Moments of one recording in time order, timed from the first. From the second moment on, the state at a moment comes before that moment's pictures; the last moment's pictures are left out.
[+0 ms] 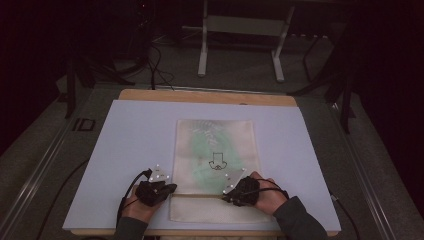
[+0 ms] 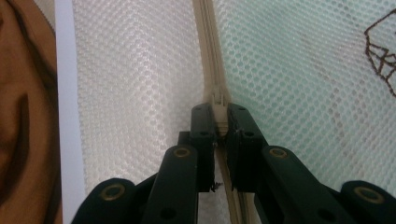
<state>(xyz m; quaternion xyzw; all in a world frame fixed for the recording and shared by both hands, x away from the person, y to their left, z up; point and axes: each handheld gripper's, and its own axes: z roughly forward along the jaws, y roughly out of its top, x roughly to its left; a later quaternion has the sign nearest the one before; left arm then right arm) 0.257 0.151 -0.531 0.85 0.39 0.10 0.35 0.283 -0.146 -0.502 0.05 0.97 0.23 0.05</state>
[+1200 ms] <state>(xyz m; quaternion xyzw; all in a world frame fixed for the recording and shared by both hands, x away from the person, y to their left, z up) 0.257 0.151 -0.531 0.85 0.39 0.10 0.35 0.281 -0.170 -0.499 0.06 0.96 0.25 0.05</state>
